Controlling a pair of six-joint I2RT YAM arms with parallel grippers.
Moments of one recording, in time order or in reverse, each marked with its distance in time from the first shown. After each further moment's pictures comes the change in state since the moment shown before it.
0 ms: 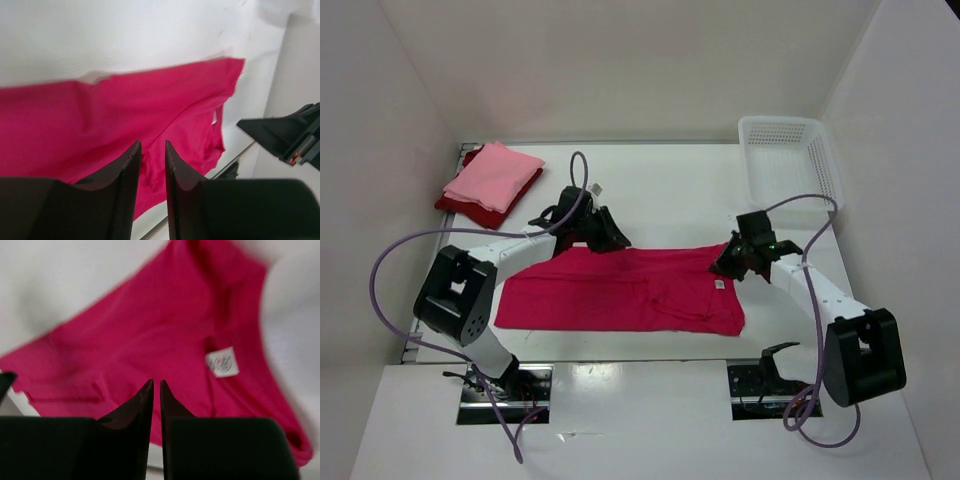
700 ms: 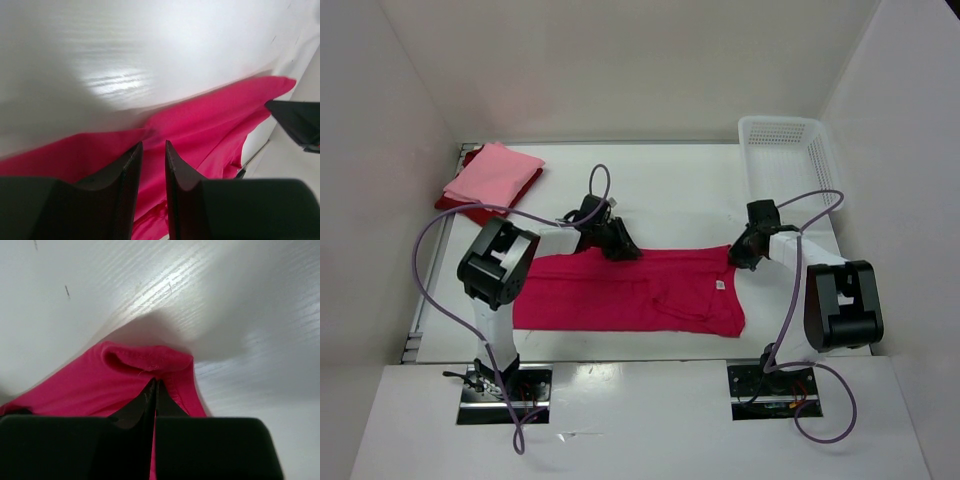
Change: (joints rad) left arm -0.027 0.328 0.090 0.080 0.048 -0.041; right arm -0.111 0.271 0.055 0.076 0.099 -0.052
